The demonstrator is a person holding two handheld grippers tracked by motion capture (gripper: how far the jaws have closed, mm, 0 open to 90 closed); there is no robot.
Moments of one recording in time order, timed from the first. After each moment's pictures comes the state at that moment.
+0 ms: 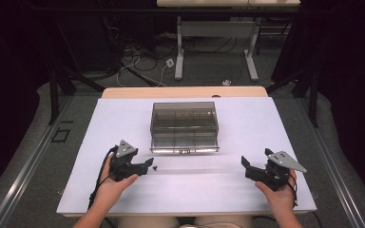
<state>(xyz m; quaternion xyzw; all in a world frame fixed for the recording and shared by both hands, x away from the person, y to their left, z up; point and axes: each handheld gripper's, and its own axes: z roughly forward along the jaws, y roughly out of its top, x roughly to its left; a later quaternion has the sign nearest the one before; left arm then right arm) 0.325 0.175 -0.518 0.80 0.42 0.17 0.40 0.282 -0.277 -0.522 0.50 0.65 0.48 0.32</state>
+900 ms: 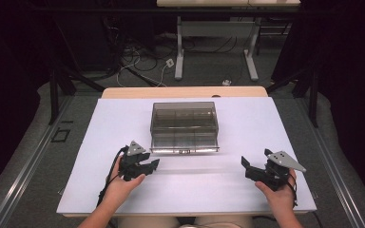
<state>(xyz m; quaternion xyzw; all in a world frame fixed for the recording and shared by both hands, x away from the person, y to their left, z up) 0.332 0.155 -0.529 0.82 0.41 0.13 0.38 0.283 -0.278 -0.523 0.50 0.65 0.47 0.31</state>
